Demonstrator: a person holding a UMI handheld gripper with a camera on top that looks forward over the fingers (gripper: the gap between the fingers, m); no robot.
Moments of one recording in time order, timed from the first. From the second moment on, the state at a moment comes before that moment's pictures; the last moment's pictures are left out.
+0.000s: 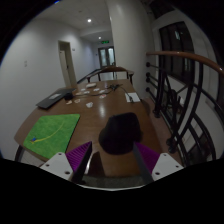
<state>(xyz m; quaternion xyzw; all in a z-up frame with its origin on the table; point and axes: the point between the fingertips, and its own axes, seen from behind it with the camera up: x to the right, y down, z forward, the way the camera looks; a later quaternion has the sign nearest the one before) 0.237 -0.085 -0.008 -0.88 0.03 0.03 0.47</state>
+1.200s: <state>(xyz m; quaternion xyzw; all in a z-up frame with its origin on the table) 0.007 0.019 0.116 -0.82 0.01 -0.01 0.58</state>
